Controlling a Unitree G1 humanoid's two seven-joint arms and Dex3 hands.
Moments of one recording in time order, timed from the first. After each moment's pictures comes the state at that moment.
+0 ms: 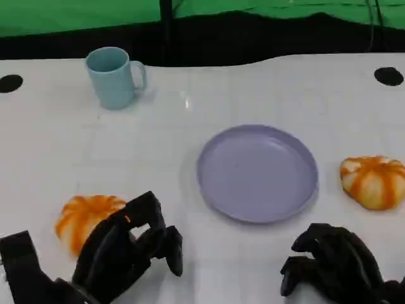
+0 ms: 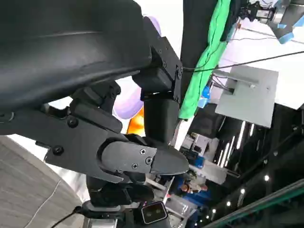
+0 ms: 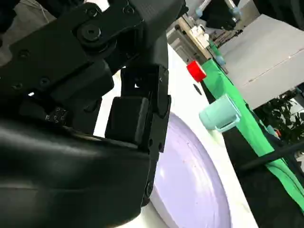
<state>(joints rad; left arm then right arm) -0.01 -0.02 0.08 0.31 -0.49 -0.08 -0.76 -0.04 0.06 -0.13 0.38 0.45 0.10 0.59</state>
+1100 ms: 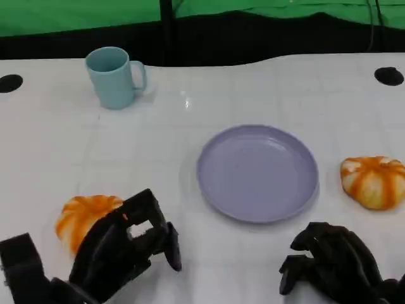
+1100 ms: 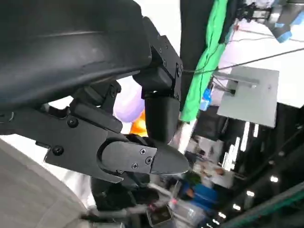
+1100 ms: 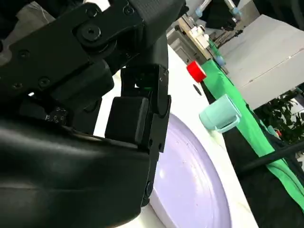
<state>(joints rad) 0.00 -0.02 0.08 0.30 -0.40 -0.20 -0.72 -0.04 0.06 -0.13 0.37 0.45 0.11 0.59</state>
